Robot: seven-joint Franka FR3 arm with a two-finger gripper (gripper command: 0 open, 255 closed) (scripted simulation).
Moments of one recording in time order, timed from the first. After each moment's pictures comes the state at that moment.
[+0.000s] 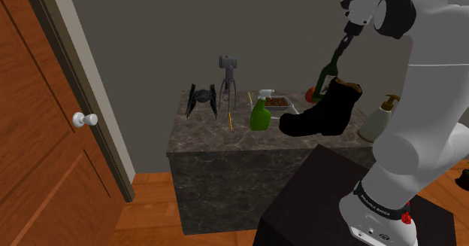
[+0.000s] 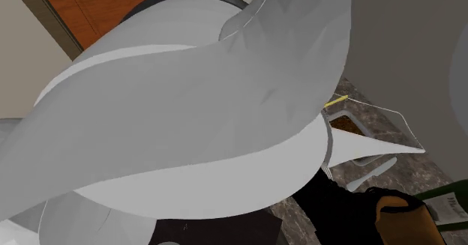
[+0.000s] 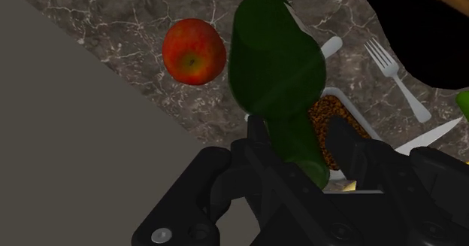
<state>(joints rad) -0.49 0.35 -0.64 -1.49 0.36 1.89 -1.24</state>
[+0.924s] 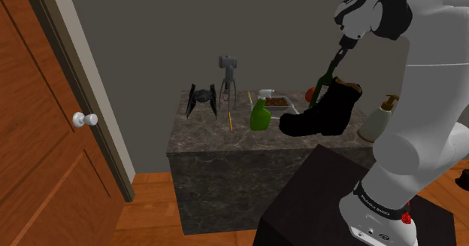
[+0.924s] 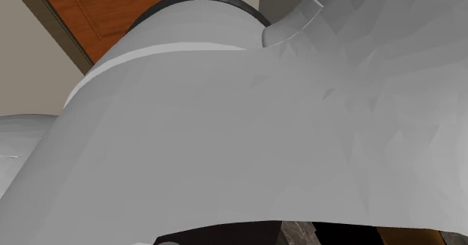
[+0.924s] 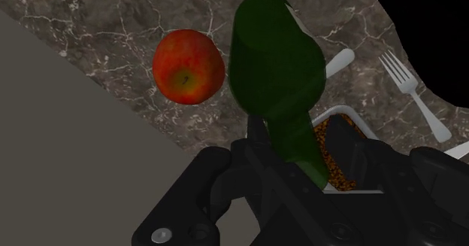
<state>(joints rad) -0.49 0.38 -0.63 -1.62 0.39 2.03 -1.28</state>
